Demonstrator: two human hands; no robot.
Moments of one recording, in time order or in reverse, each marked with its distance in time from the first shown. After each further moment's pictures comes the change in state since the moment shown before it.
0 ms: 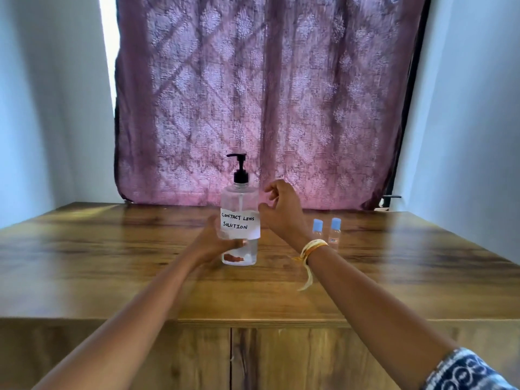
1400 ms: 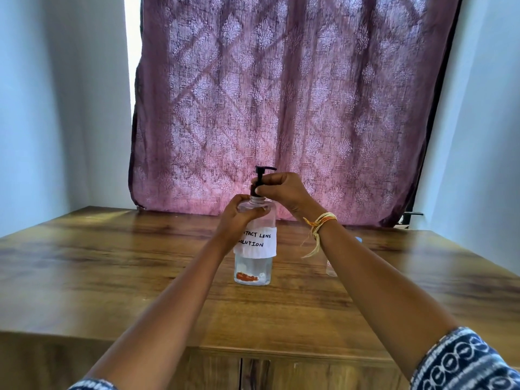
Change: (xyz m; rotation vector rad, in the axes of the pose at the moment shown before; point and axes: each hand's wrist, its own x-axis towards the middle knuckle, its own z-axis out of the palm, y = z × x) left_hand 0.044 0.043 0.001 -0.437 0.151 0.145; right_hand 0.075 -0.028 0.006 0.512 -0.291 0.181
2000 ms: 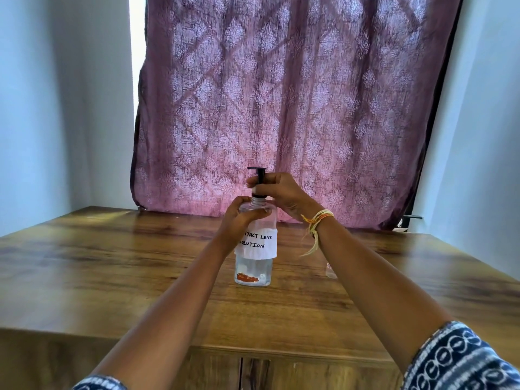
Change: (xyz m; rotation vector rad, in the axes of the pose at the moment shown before) left_hand 0.002 0.001 0.001 -0.029 -0.006 -0.008; right_hand 0.006 -0.006 0.007 0.027 -0.097 0.076
